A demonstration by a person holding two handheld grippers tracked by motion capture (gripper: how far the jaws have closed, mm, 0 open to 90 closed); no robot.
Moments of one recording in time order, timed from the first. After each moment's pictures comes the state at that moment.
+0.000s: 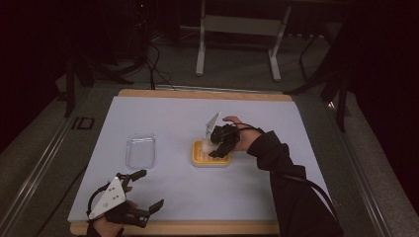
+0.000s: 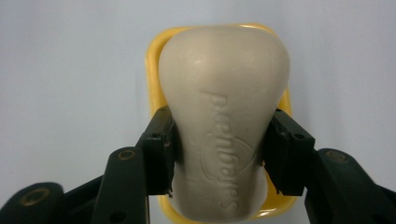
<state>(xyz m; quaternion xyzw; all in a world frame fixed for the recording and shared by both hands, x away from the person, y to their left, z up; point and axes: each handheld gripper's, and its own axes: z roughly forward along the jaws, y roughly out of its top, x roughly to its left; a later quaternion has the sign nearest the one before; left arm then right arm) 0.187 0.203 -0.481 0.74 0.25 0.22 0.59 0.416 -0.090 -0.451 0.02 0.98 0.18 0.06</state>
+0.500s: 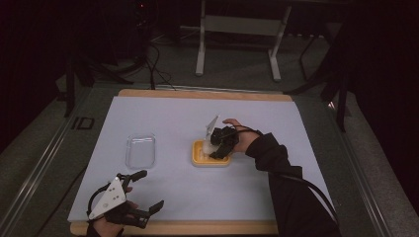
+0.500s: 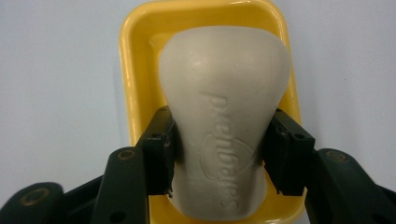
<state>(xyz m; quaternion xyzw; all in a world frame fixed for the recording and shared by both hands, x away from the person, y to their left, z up) 0.186 0.203 -0.481 0.74 0.25 0.22 0.59 0.425 -0.091 -0.473 0.03 0.98 0.18 0.06</state>
